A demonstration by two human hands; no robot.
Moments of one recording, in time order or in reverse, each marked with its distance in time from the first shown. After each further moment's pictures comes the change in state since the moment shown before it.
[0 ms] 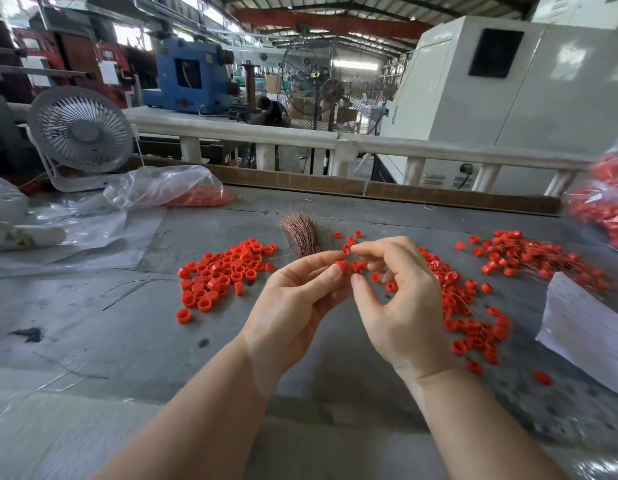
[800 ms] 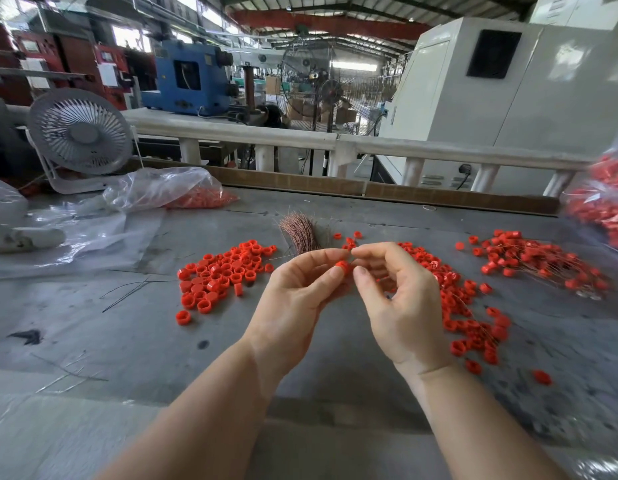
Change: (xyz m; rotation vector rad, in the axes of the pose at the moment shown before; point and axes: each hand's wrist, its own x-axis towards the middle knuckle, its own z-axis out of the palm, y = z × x) left_hand 0.003 -0.006 0.001 0.147 -0.012 0.149; right_hand -0.001 0.005 0.003 0.195 -0.040 0.192
